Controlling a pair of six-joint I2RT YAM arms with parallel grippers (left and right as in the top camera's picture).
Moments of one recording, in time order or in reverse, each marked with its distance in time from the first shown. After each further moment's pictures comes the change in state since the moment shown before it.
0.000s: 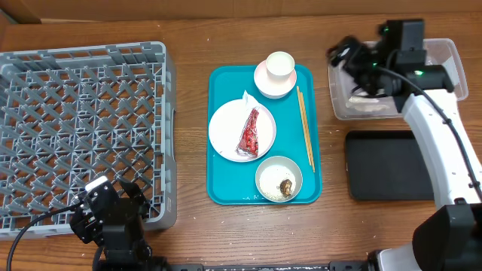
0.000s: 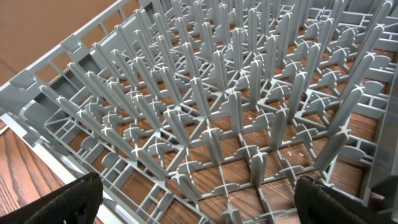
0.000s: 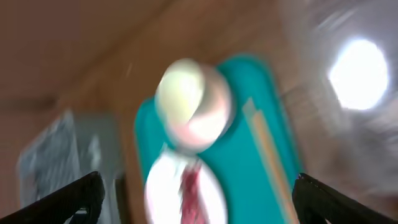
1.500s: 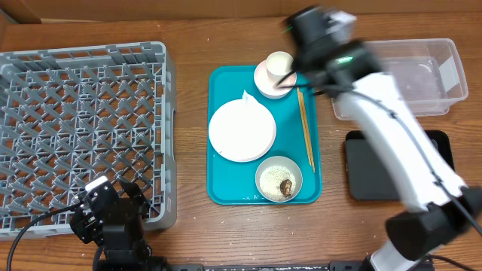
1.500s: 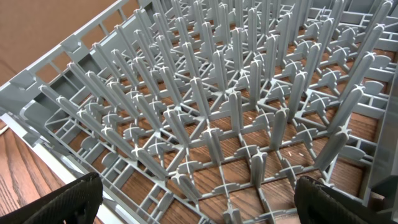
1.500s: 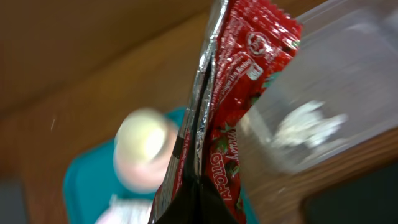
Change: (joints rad) left arm 0.000 0.000 0.000 0.000 0.000 0.000; right arm 0.309 0.137 0.463 -0.427 0.779 0.160
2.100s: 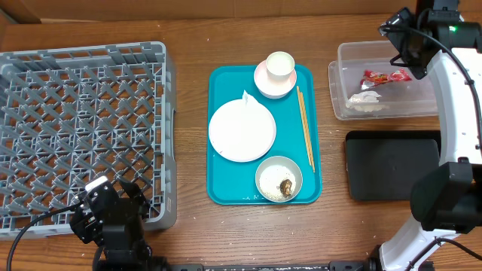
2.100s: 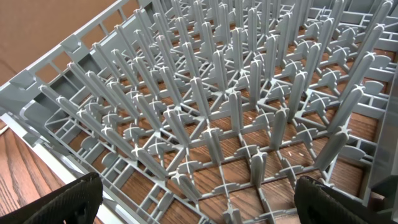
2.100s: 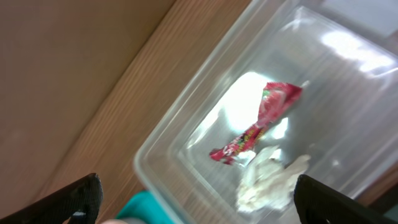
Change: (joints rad) left arm 0.000 0.000 0.000 0.000 0.000 0.000; right arm -0.484 0.118 -0.021 0.159 -0.307 0.014
